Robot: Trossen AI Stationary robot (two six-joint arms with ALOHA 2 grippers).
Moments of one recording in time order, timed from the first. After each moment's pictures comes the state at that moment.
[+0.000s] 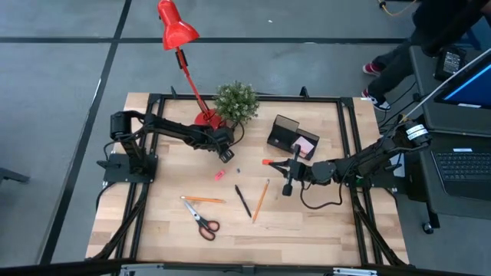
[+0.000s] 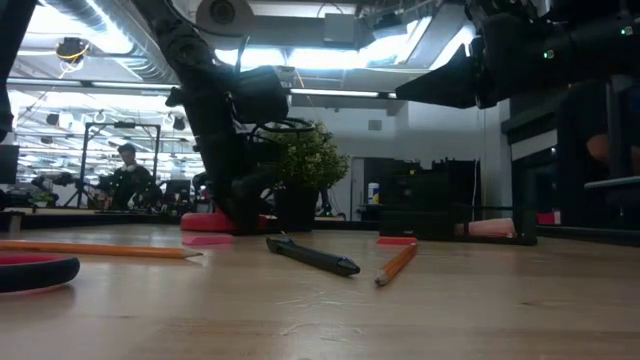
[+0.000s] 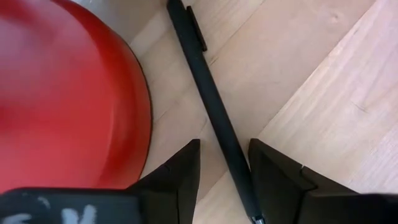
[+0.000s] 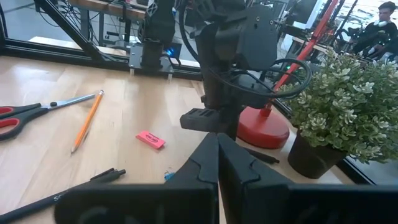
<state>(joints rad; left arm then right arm) 0.25 1.76 0.86 -0.31 -0.29 -0.44 0.32 1.42 0.40 0.88 0.60 -0.14</state>
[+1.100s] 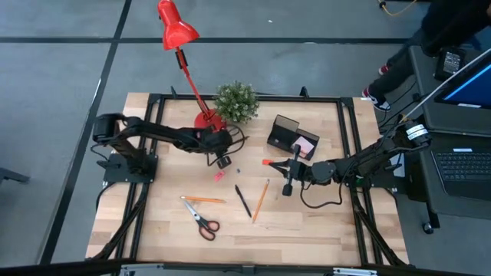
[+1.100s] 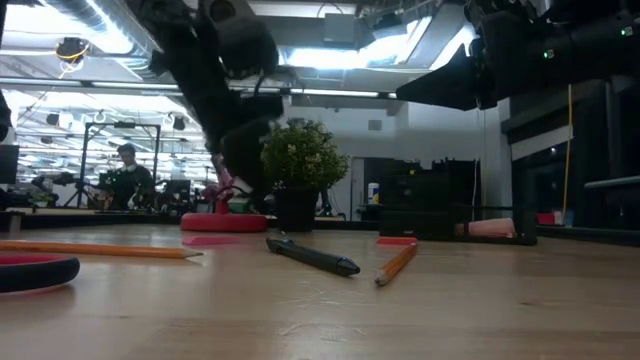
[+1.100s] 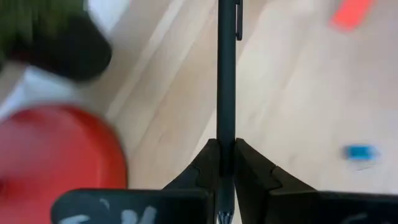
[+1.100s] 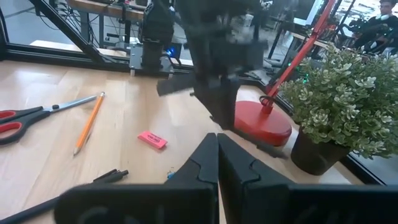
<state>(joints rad) 0.13 1.56 0.85 -0.25 -0.29 -0.21 0.32 1.42 0.40 0.87 0.60 -0.11</state>
